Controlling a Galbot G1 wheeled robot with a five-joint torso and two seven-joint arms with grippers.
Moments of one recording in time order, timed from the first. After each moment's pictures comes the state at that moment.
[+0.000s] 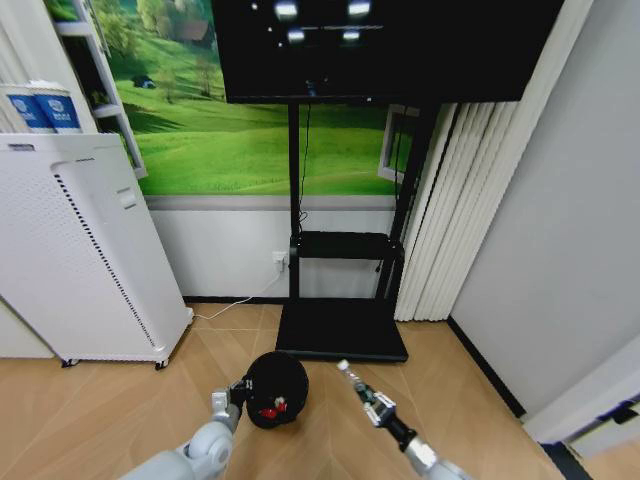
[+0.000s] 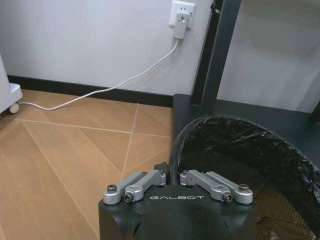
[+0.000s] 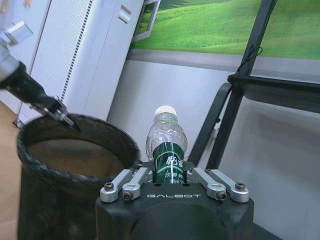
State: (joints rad) left arm 0.85 -0.82 0.44 -1.55 -1.06 -0.14 -0.53; right arm -0.96 0.81 -0.52 1.32 0.23 0.80 0.29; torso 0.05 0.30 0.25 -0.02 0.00
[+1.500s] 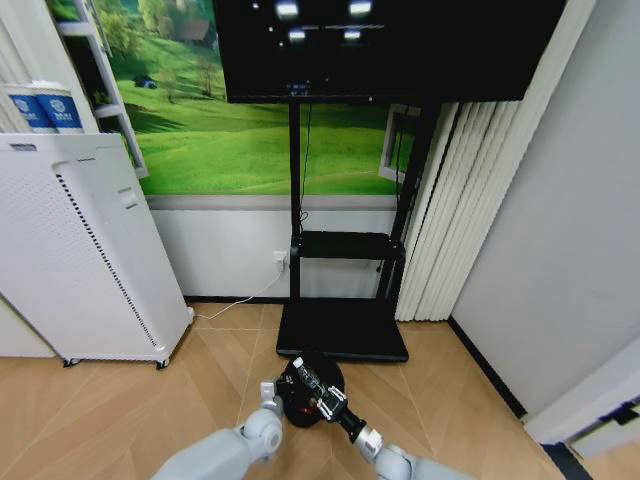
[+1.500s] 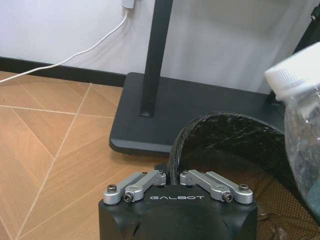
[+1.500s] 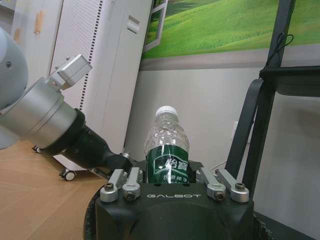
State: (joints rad) left arm 0.67 -1.07 0.67 -1.38 -1.11 -0.13 -0.60; right arm -0.79 0.96 -0.71 1.22 0.35 0.80 0.27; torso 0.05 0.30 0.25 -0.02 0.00
